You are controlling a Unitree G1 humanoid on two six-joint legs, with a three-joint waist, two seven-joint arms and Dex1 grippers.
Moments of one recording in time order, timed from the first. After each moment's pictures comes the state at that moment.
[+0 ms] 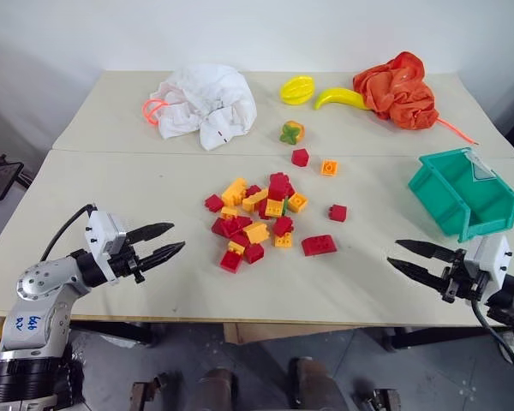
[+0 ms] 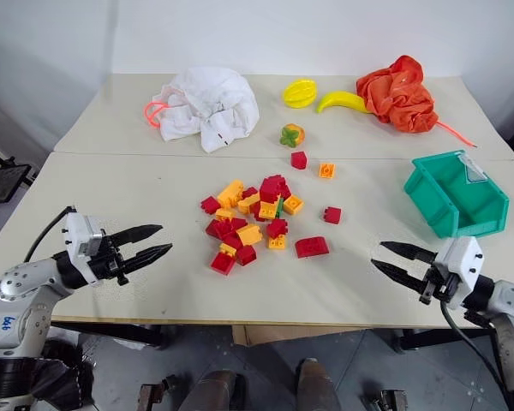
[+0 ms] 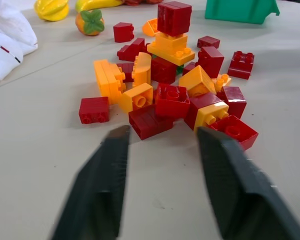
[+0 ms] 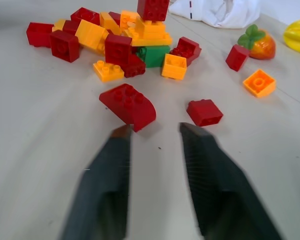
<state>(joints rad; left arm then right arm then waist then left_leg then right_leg) -0.11 0.67 0.26 -0.07 -0.50 0.15 -0.96 0.05 -0.78 -0.32 -0.07 0.54 -0.04 1.13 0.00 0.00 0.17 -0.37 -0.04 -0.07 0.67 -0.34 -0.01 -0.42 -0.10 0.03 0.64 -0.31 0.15</state>
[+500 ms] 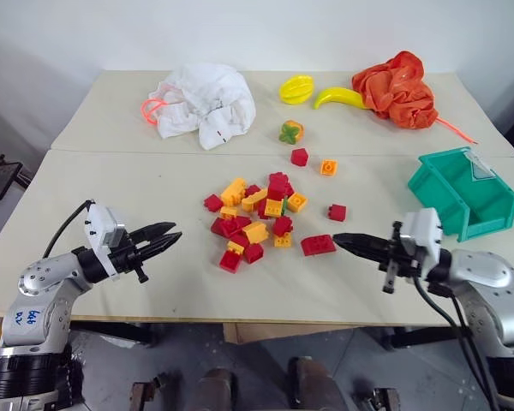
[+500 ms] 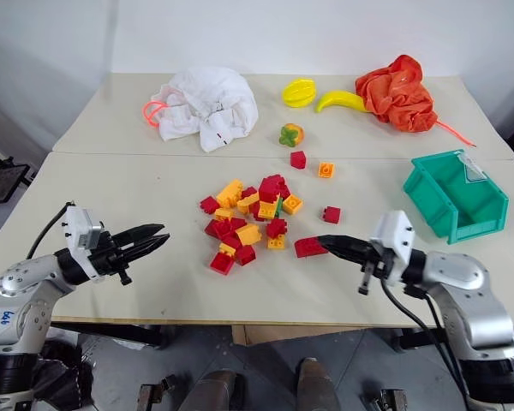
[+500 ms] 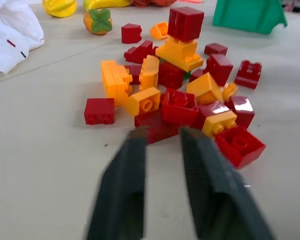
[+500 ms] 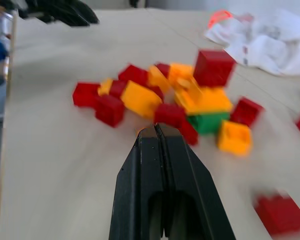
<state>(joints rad) -0.13 0.68 0.26 -0.07 -0.55 0.25 -0.95 -0.20 -0.69 -0.07 -0.25 0.53 0.20 1.02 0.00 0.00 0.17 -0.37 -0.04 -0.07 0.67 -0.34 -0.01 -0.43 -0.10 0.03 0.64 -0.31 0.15</state>
